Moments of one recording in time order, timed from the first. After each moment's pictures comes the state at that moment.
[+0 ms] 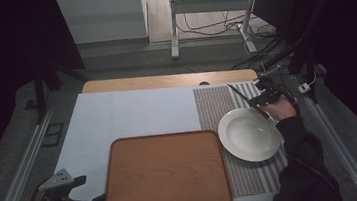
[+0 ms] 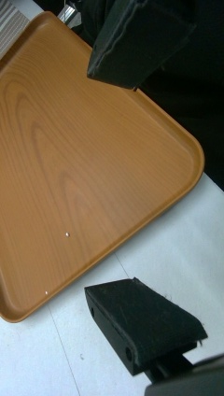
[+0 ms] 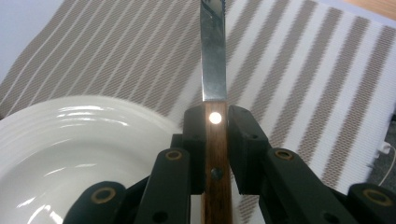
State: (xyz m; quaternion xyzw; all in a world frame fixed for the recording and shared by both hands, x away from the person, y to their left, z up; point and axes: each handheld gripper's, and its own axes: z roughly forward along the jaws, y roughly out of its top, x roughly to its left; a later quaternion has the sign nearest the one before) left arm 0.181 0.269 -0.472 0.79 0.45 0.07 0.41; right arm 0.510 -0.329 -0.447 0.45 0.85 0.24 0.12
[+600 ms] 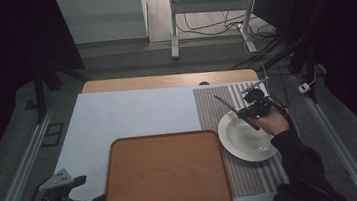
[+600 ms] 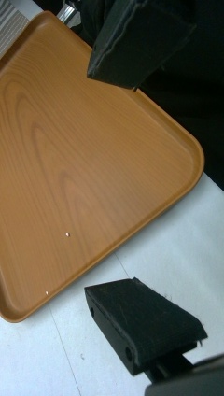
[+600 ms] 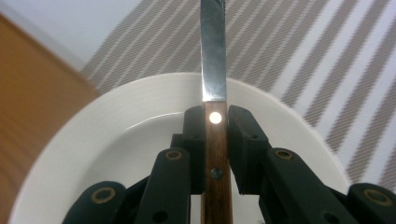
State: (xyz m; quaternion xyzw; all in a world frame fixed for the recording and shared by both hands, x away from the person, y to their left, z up) left arm 0.181 0.269 -0.472 0.79 0.45 0.07 0.41; right arm 0.459 -0.283 -0.448 0.40 0.88 0.25 0.11
